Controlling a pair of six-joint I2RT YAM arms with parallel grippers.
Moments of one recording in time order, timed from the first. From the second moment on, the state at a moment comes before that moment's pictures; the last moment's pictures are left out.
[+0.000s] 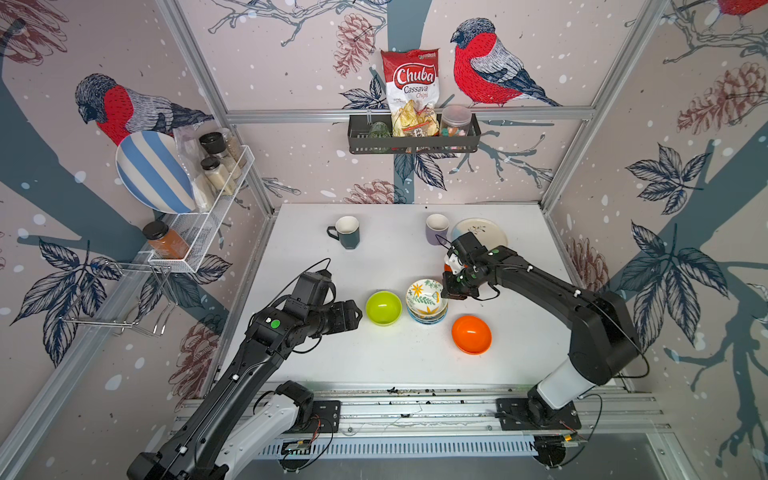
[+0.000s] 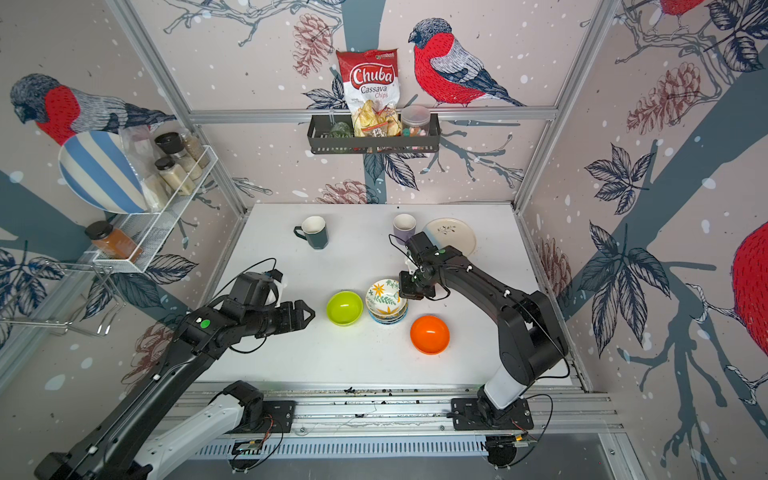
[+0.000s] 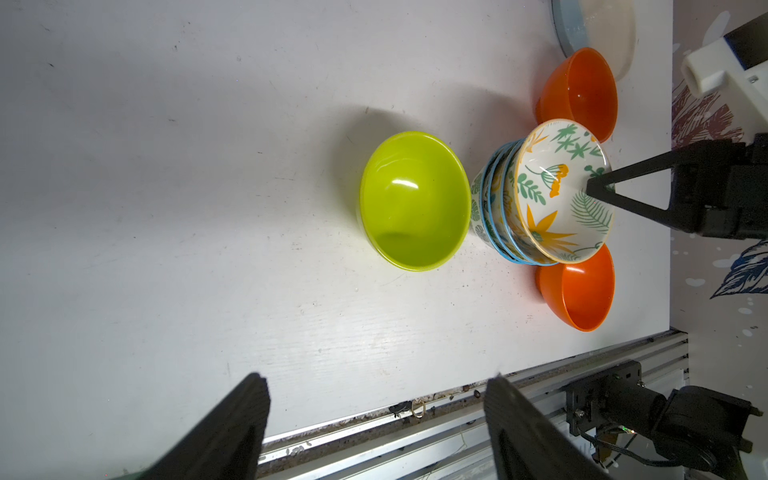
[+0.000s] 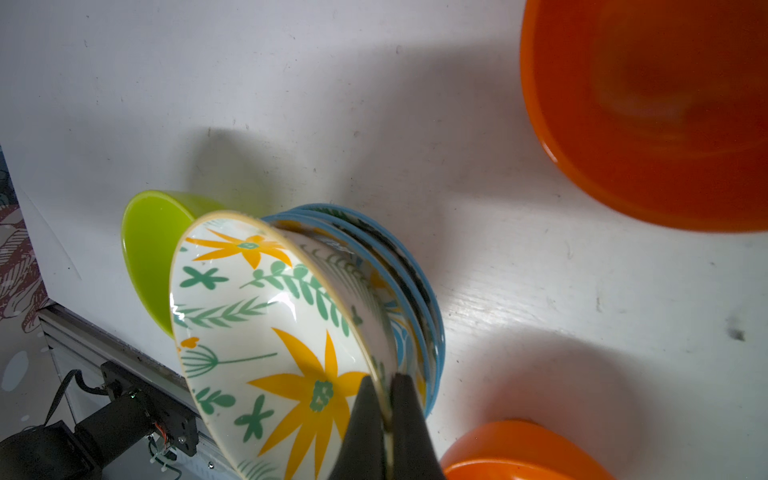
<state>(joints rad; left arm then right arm) -0.44 0.84 0.88 -0.99 0.18 -0.58 0.58 1.62 1.21 -0.82 -0.29 0.47</state>
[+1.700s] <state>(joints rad) -0.44 0.87 0.88 -0.99 0.19 -0.58 0.56 1.57 1.18 -0.82 -0.28 0.47</state>
